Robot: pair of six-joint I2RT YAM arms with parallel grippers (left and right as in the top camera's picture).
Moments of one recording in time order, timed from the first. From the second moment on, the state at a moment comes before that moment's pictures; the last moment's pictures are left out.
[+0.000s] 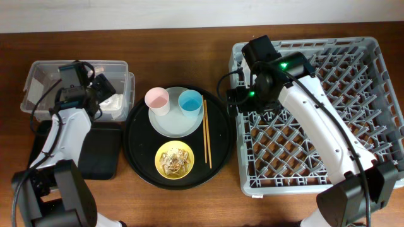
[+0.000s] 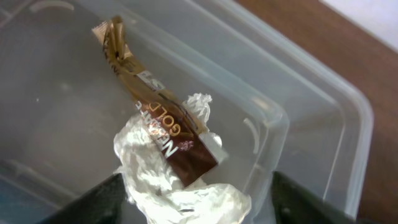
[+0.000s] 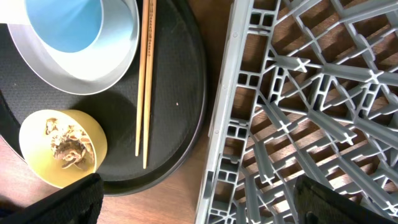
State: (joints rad) left arm 0.19 1.72 1.14 -0.26 -0.04 -0.36; right arm 0.37 1.76 1.72 -1.31 -0.13 0.24
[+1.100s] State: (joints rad) left arm -0.75 1.54 0.85 -0.64 -0.10 -0.48; right arm 0.37 1.76 1.72 -1.31 -0.13 0.24
